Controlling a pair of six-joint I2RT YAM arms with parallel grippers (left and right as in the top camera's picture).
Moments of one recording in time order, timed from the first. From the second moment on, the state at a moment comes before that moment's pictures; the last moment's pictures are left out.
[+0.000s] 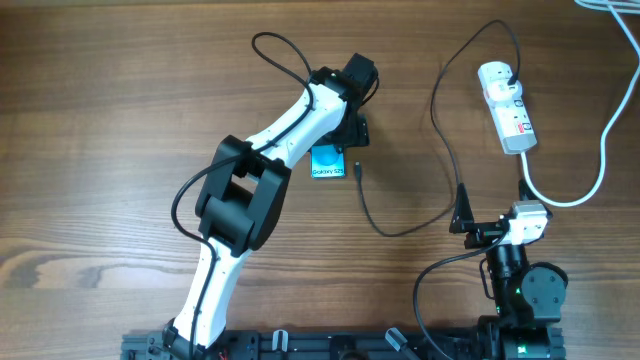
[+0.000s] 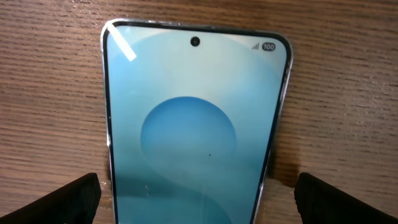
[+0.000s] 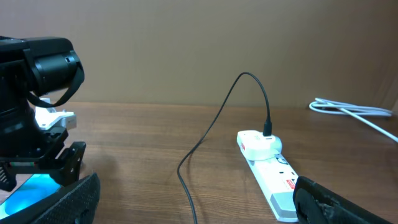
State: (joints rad) left arm -0.58 2.34 1.89 -1.02 -0.11 -0.67; right arm -0.01 0.02 0.01 0.00 -0.07 -0.01
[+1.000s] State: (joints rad) left arm -0.56 2.34 1.87 -0.99 -0.13 -0.64; right arm -0.01 0.02 0.01 0.00 -0.07 -0.01
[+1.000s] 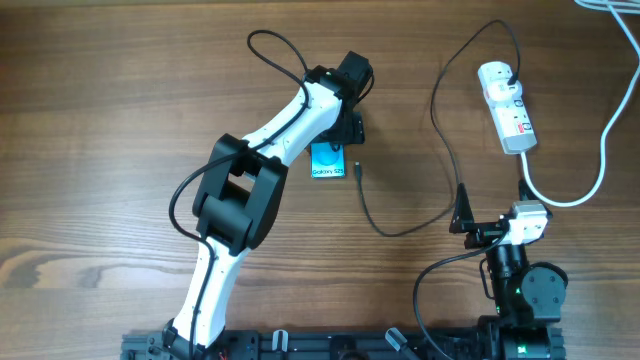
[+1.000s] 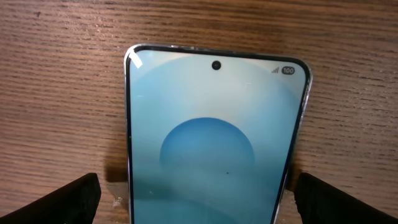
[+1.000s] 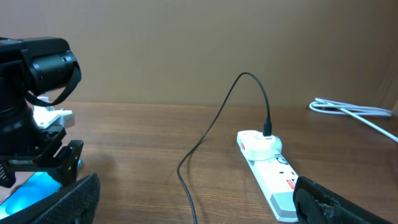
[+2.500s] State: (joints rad) left arm -0.56 2.31 1.80 -0.96 -0.06 -0.54; right arm -0.01 0.02 0.01 0.00 -0.07 -0.01
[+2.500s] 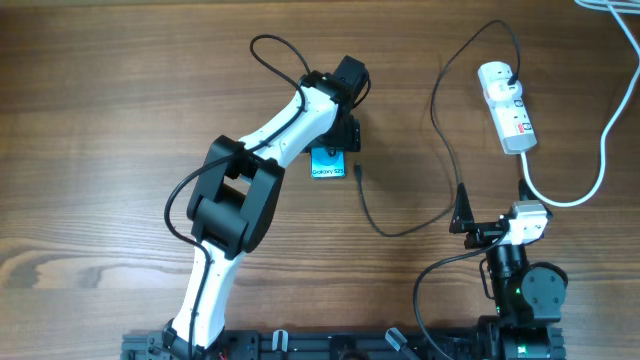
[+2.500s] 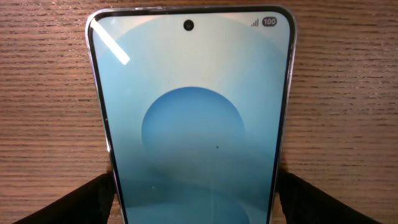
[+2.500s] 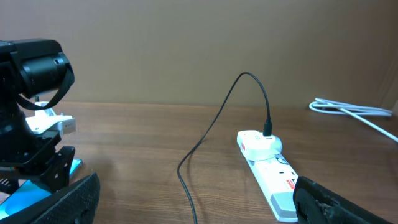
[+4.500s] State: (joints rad) left arm -0.54 2.22 1.77 -1.04 0.06 -0.55; right arm -0.01 0.02 0.01 0.00 -0.07 -0.01
